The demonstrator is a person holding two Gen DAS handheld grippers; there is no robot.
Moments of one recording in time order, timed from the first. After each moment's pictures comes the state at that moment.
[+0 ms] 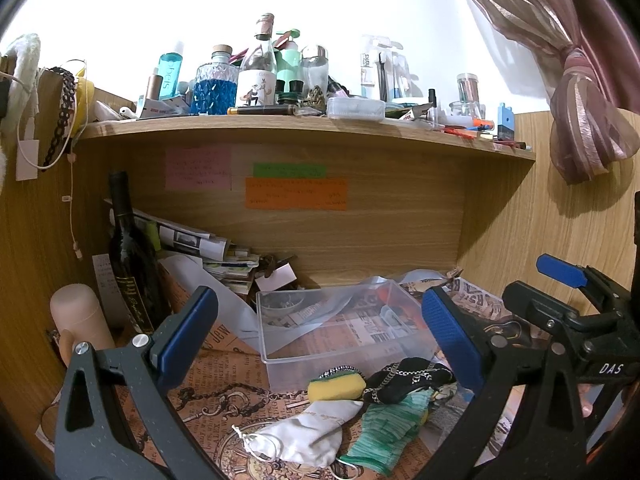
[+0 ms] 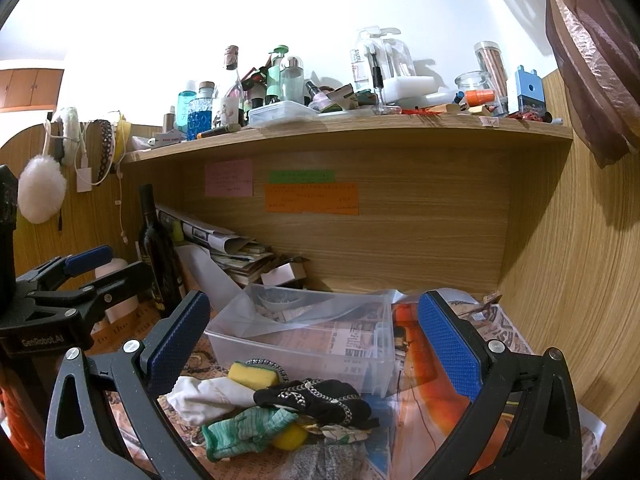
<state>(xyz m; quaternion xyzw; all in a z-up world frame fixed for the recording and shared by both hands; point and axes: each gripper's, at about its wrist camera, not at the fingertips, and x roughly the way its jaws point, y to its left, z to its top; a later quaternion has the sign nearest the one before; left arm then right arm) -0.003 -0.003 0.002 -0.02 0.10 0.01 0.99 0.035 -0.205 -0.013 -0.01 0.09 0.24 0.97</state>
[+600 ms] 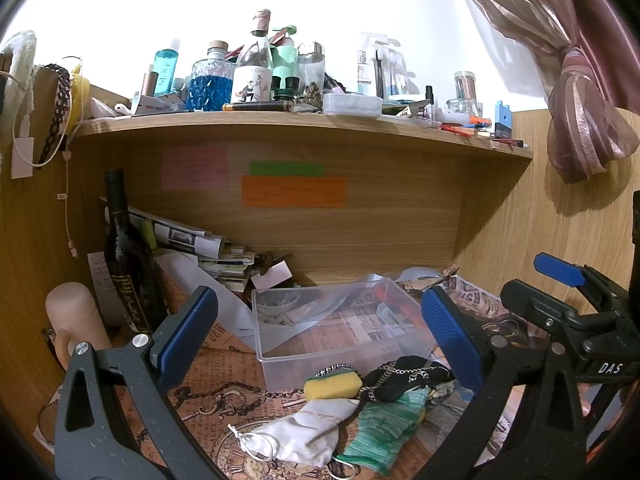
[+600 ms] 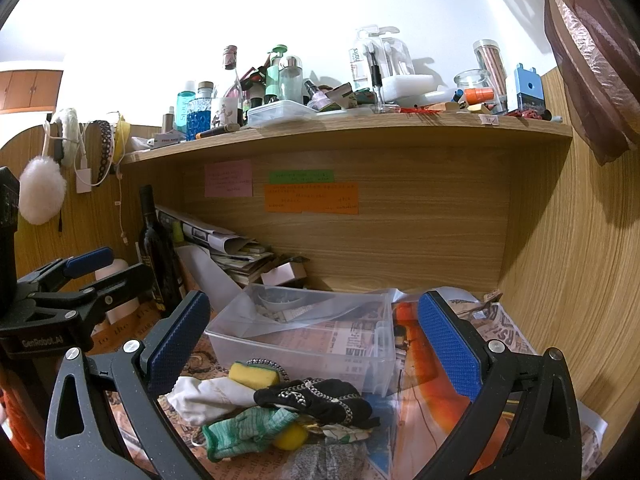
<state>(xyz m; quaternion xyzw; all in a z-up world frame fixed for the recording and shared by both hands) -0.002 -0.004 0.000 -0.02 0.11 0.01 0.99 0.036 -0.206 -0.013 -0.01 0.09 0.24 0.97</state>
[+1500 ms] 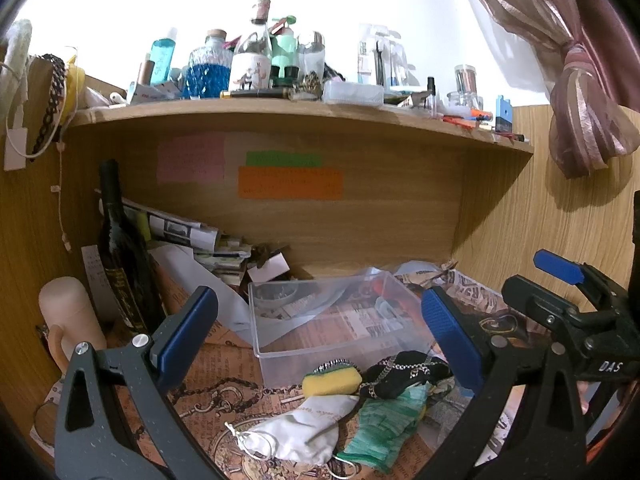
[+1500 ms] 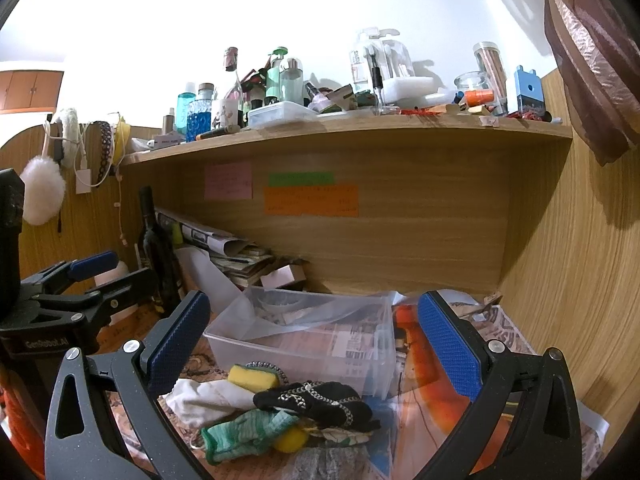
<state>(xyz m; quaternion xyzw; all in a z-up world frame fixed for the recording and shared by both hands) 0.006 -0.002 -0.008 -0.03 0.12 0.00 0.99 0.037 -0.206 -0.015 -0.01 0.09 0.24 0.97</state>
